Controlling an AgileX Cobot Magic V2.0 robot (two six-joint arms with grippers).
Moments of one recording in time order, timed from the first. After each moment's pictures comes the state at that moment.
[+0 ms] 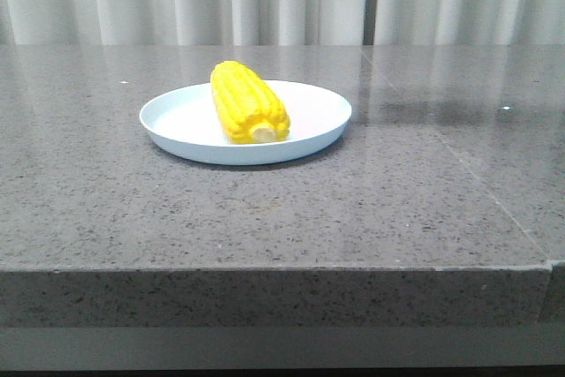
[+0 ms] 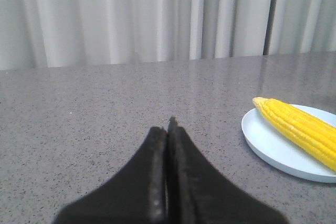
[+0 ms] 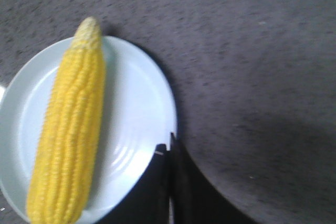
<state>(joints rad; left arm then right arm) -0.23 0.14 -0.34 0.17 0.32 -0.14 0.32 1.72 -1.74 0.15 1.04 0.06</state>
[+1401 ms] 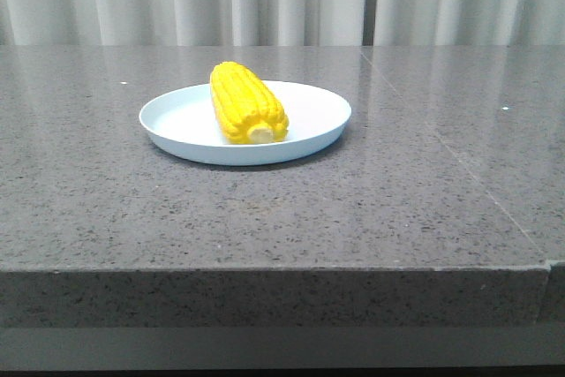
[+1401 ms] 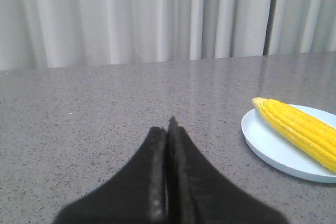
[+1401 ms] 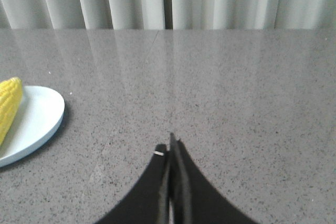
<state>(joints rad) -0.23 0.14 -0.34 0.17 0.32 -0.14 0.14 0.22 -0.39 -0.09 0.38 0.20</state>
